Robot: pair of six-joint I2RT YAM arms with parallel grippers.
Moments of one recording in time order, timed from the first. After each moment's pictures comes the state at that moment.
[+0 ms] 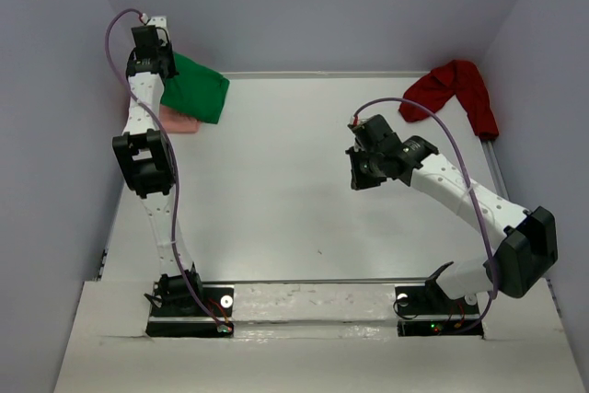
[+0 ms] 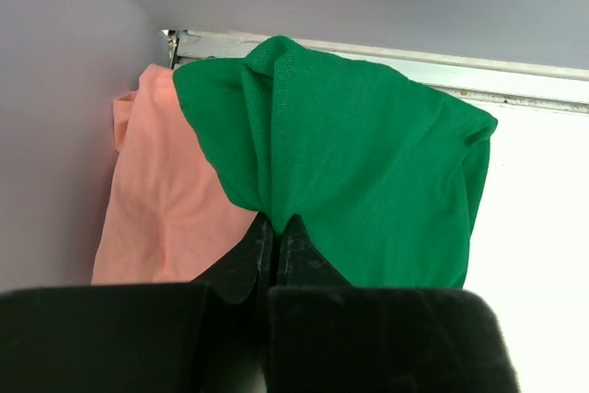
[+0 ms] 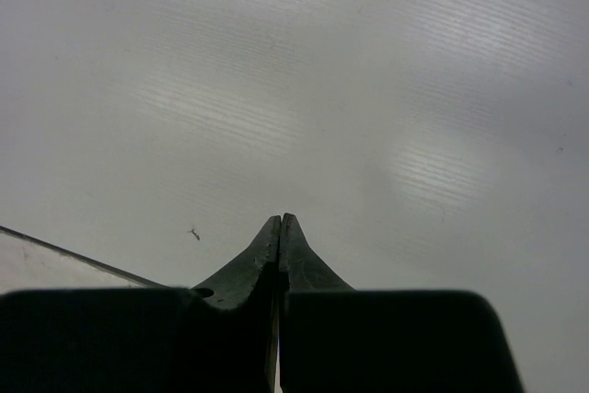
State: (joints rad) left arm 0.17 2.33 2.29 -0.50 0.00 0.05; right arm 0.64 1.40 1.22 -0.83 0.04 0.39
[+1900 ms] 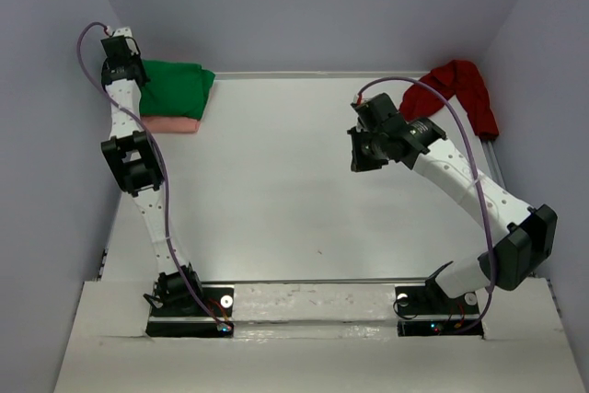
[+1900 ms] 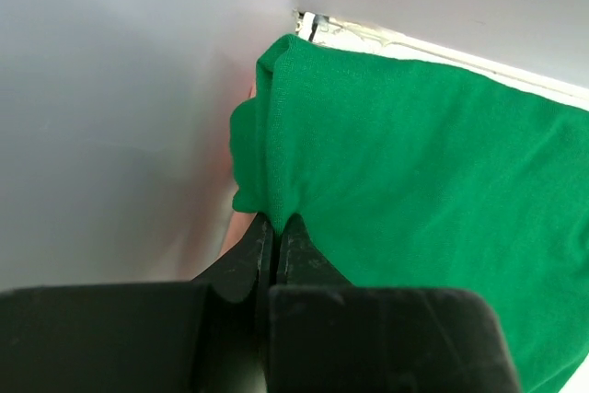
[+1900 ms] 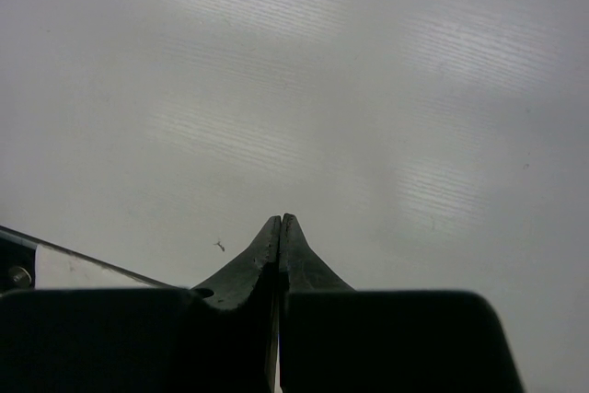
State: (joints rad) left arm 0.32 2.49 2.45 -0.51 -0.02 0.02; right arm 0.61 1.45 1.43 -0.93 0.06 0.40
